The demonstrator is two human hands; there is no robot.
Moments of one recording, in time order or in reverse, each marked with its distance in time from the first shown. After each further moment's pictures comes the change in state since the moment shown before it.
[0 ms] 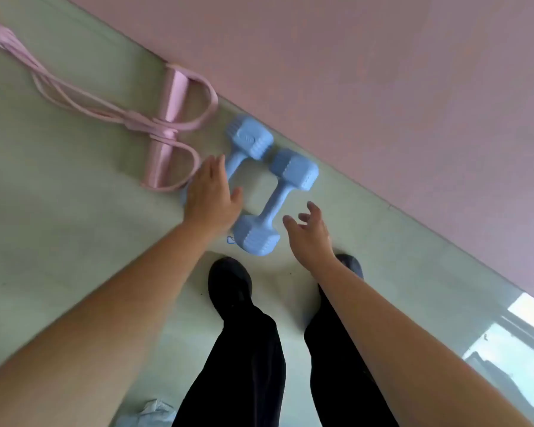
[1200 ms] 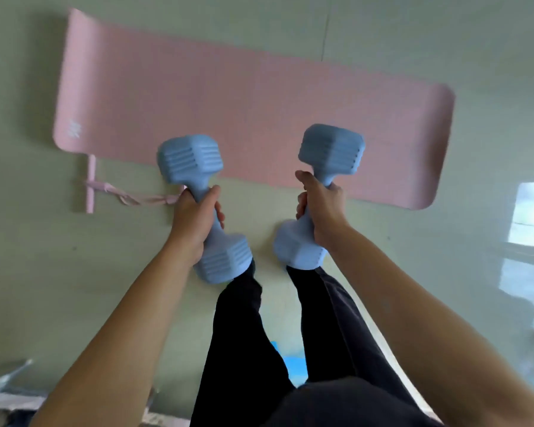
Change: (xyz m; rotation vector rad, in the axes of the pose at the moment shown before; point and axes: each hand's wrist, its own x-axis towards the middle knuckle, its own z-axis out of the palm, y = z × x) left_hand -0.311 0.234 -0.411 -0.969 -0.171 -0.233; right_hand -0.472 -0.146 -0.237 0.843 0.305 -0.037
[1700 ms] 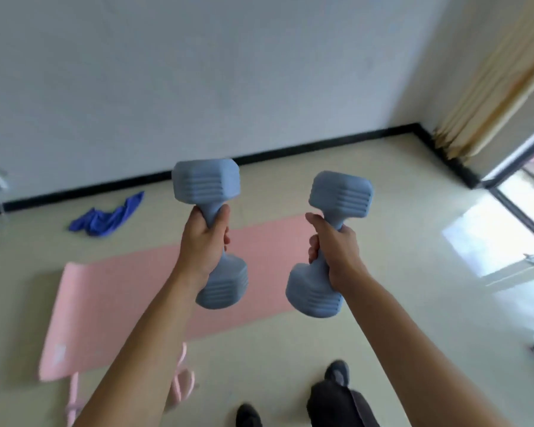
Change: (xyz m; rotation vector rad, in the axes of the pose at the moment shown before) left_hand -0.247 0.216 0.052 0.167 -0.345 0.787; right_hand -0.266 -0.125 -0.158 0.361 0.230 -0.420
